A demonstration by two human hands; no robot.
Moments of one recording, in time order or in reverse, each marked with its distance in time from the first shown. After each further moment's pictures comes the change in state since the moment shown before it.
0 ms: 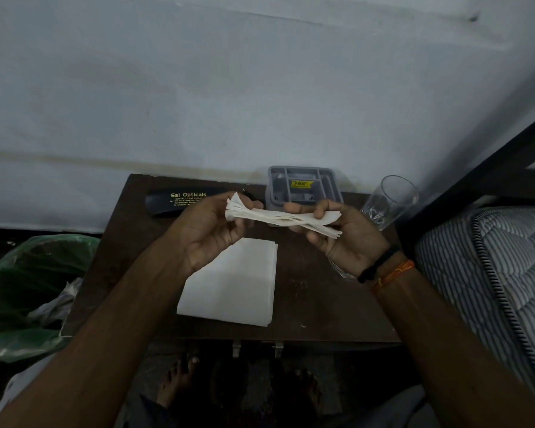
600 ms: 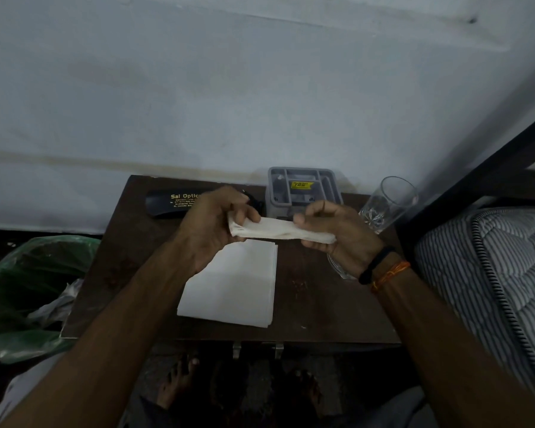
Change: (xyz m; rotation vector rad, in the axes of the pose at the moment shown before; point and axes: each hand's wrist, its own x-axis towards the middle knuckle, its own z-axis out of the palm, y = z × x) left_hand 0.002 -0.003 -0.002 0.441 -0.015 0.217; right_hand 0.004 0.004 -0.003 -0.352 0.191 -0.040
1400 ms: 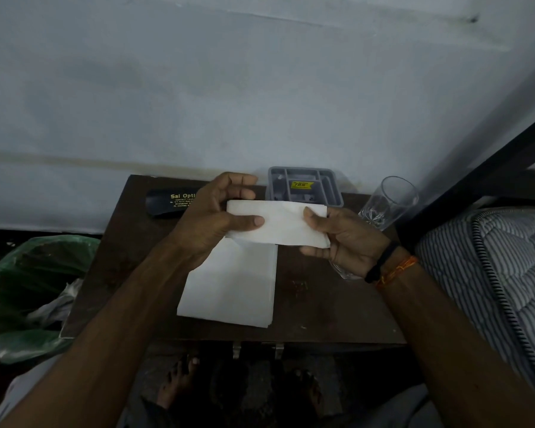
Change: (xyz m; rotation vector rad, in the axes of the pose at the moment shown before) left_hand 0.005 -0.003 -0.006 0.304 0.034 0.259; right_hand -0.003 -0.006 -0.002 0.120 -0.084 0.178
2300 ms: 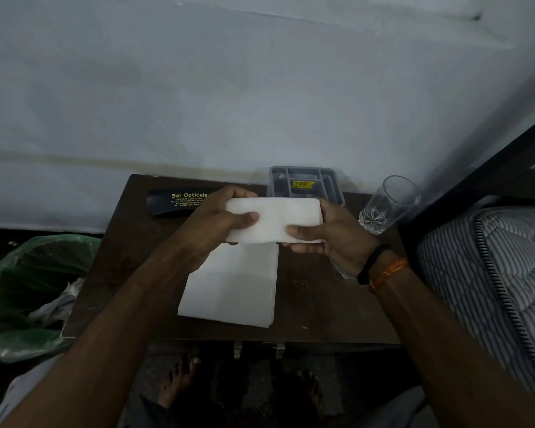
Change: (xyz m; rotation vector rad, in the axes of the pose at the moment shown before) left_hand 0.000 -0.003 0.002 0.172 -0.012 -0.155; right_hand 0.007 0.007 0.008 -0.163 0.037 -0.130
